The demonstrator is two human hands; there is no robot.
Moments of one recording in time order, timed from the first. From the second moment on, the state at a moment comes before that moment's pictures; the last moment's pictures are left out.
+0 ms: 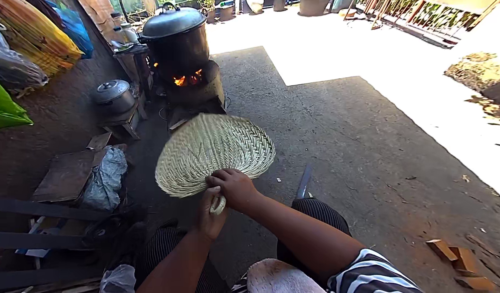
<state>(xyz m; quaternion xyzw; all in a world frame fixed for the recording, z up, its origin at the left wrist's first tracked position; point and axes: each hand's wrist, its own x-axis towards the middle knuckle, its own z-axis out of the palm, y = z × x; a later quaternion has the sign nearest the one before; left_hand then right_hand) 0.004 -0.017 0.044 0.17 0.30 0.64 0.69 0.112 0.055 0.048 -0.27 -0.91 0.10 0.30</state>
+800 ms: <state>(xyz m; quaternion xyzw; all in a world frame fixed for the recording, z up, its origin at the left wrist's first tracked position) 0.004 -0.016 0.045 0.21 0.31 0.65 0.66 0.104 0.055 0.041 -0.28 -0.89 0.07 0.35</state>
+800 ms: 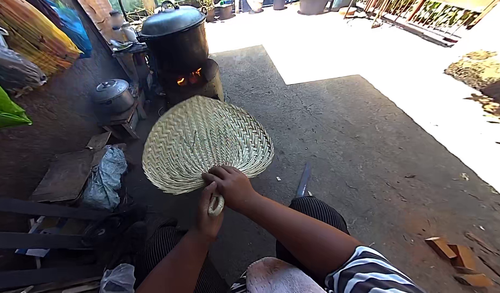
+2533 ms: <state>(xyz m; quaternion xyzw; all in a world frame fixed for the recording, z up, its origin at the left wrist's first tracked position) 0.010 -0.017 0.051 0.22 0.40 0.63 0.63 0.110 0.054 0.051 -0.29 -0.91 0.12 0.28</state>
